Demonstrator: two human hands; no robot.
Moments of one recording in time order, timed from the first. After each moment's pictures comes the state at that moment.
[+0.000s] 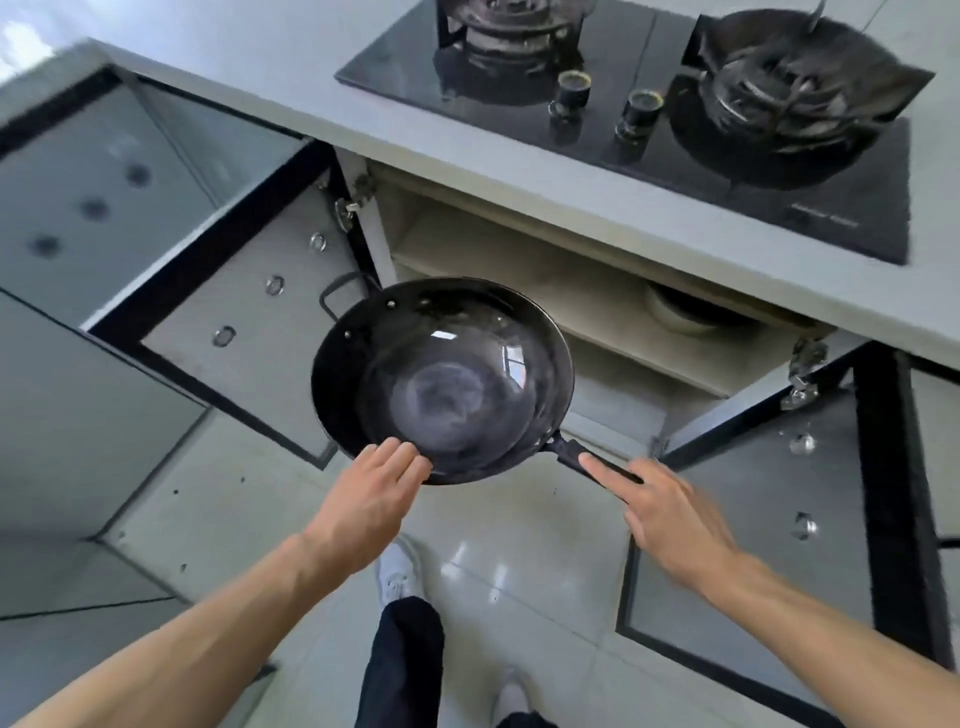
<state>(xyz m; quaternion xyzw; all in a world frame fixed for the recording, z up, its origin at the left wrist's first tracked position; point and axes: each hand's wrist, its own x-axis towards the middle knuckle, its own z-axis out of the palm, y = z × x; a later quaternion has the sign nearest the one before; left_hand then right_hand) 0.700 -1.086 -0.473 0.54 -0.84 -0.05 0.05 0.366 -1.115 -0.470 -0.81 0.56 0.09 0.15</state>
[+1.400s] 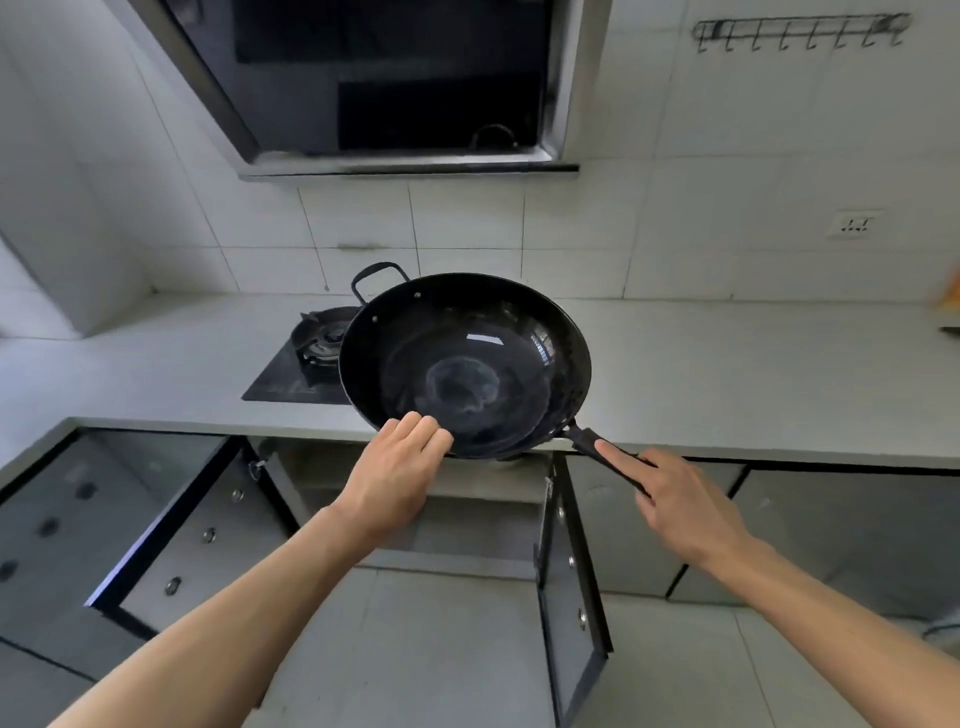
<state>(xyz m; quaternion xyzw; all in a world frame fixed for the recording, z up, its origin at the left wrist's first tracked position) 0.504 -1.068 -0.094 0.36 -0.91 0.14 0.15 0.185 -0.969 -0.120 -0.69 0.71 -0.12 0.02</state>
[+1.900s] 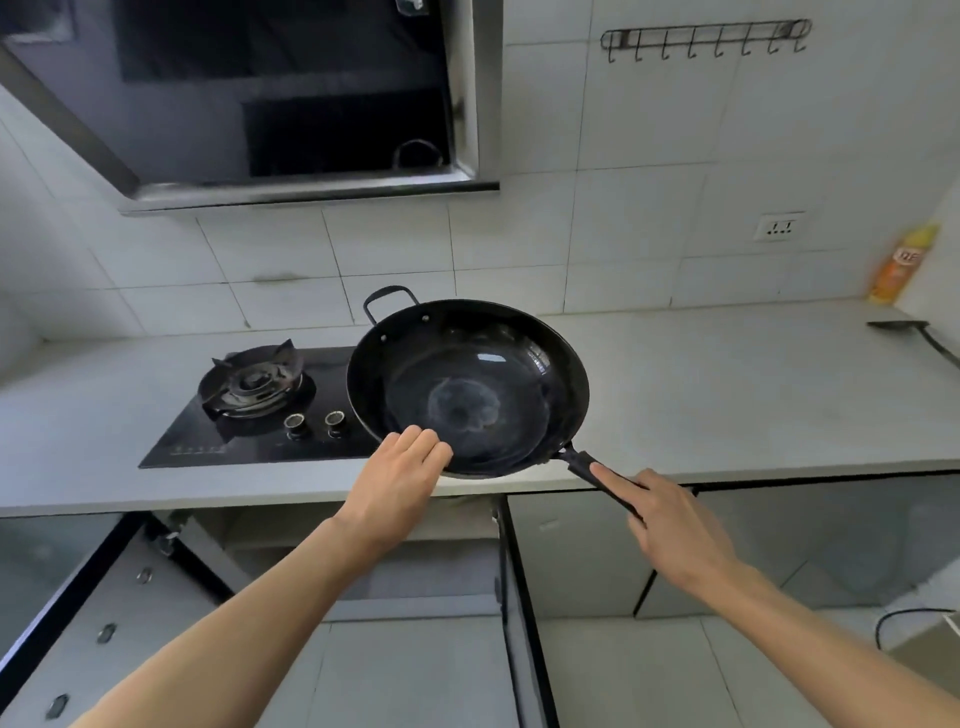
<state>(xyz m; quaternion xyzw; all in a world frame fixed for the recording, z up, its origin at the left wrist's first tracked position) 0.370 -1.147 -0.098 0.31 -0.93 0.11 0.15 0.074 -1.007 -0.137 -0.63 0.76 -0.14 0.04</state>
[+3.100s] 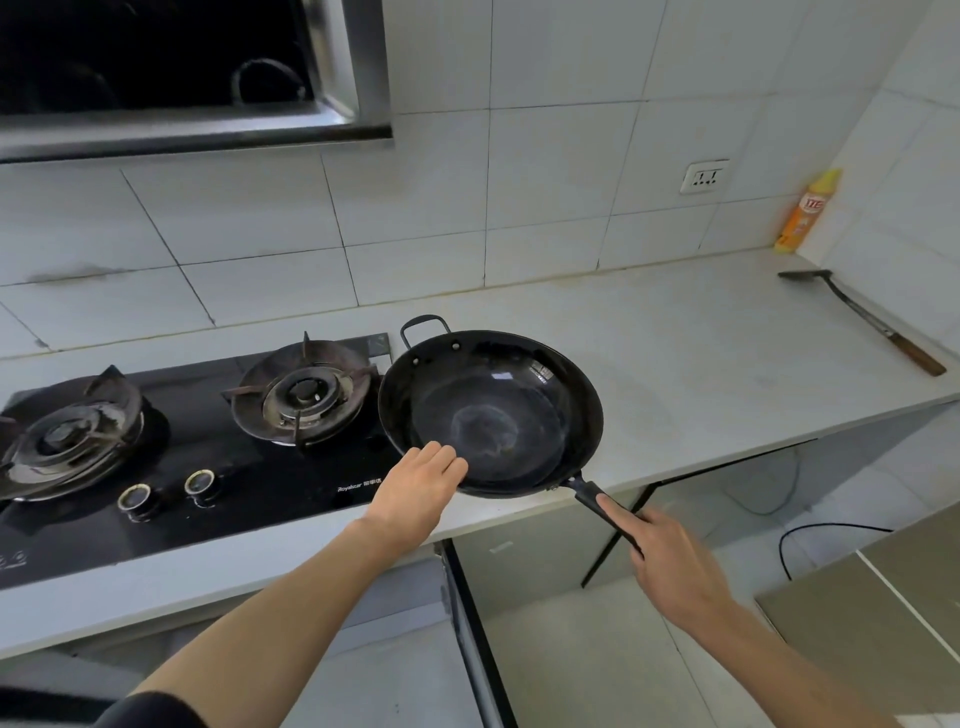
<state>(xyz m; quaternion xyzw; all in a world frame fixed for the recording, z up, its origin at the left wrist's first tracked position) 0.235 -1.303 -0.191 0.22 -0.97 0.03 0.02 0.014 -1.076 -0.210 -0.49 0.86 -0.09 0.10</state>
